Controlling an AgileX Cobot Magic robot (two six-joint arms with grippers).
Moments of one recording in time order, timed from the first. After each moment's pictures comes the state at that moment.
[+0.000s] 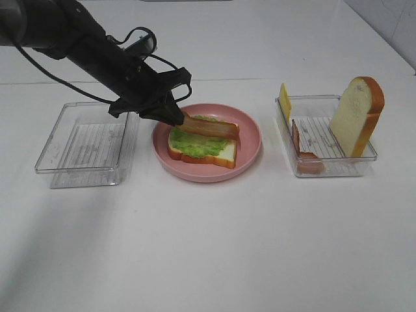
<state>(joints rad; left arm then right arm) -0.31 2.26 -1.68 -0.79 0.78 0.28 0.00 -0.01 -0.51 0.18 1.08 -0.17</state>
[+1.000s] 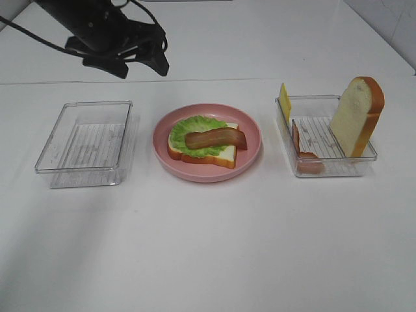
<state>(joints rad) -0.31 2.02 -1.68 -0.40 0.77 0.16 0.00 -0.01 -0.51 0.18 1.08 -0.17</state>
